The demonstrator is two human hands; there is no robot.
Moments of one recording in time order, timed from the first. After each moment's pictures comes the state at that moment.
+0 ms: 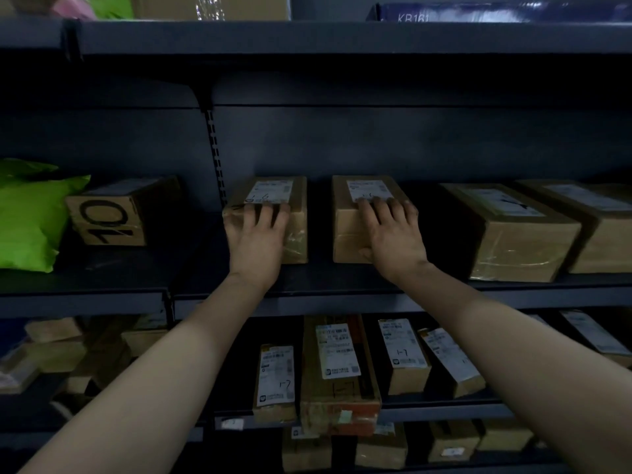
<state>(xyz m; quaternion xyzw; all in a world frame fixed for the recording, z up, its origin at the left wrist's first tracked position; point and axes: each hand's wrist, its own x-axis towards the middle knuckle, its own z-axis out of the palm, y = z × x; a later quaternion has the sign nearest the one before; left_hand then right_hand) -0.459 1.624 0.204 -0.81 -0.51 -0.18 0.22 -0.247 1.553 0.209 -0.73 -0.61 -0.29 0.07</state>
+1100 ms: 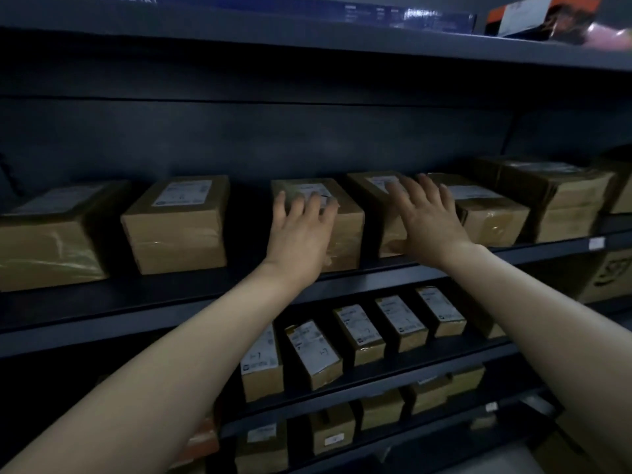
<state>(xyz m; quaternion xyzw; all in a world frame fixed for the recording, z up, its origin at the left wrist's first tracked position) -0.167 1.466 0.236 -0.90 -0.29 -0.22 0.21 0.018 1.364 0.250 -0.80 -0.54 -0.24 0.05</state>
